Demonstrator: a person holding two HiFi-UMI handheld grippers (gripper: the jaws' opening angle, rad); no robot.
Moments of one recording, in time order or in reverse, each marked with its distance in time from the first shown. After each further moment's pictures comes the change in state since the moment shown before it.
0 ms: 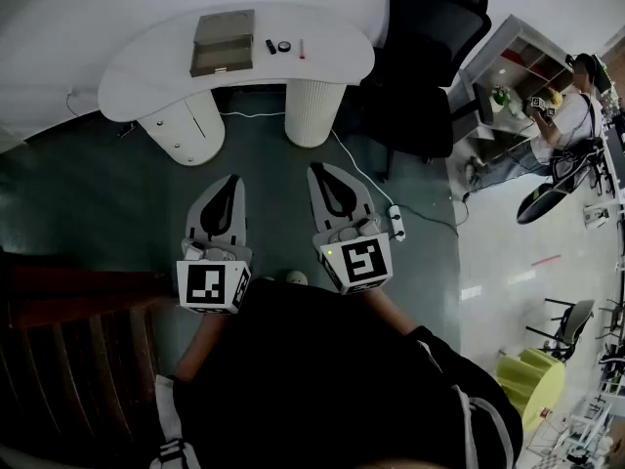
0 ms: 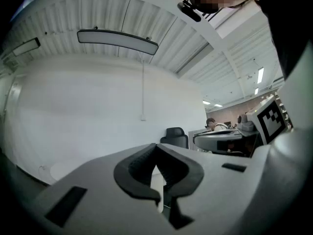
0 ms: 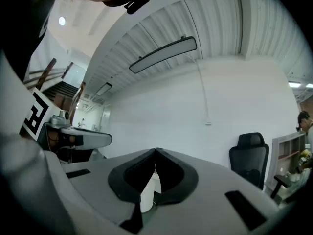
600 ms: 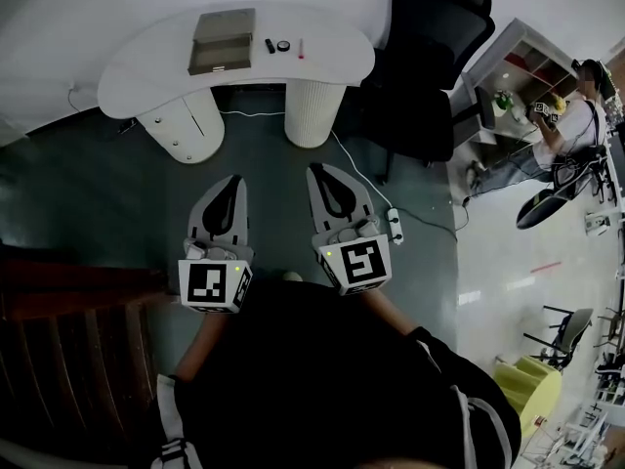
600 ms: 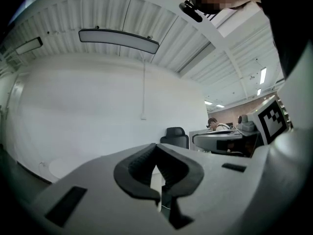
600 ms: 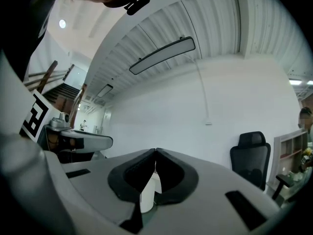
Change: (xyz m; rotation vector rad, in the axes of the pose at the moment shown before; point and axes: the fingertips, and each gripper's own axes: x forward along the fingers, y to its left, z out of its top) left arm 0.012 -0.021 -0.009 -0.022 0.002 0.010; right arm -0.008 -0.016 -0.010 0.009 0.010 0.018
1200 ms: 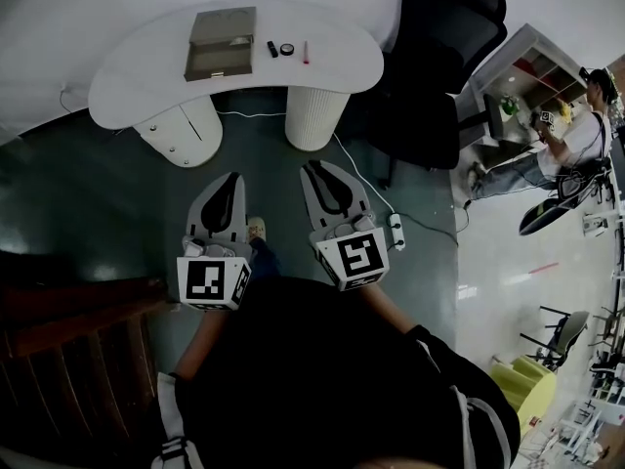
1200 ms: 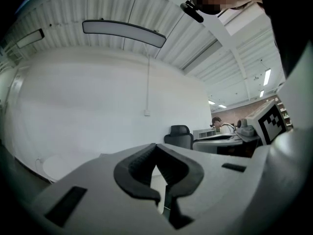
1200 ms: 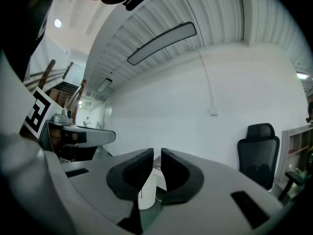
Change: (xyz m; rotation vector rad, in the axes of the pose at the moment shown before) left arm 0.072 0.062 -0.029 -0.039 0.014 -0.003; right arm 0.094 -0.018 -0.043 0.012 0.069 0.033
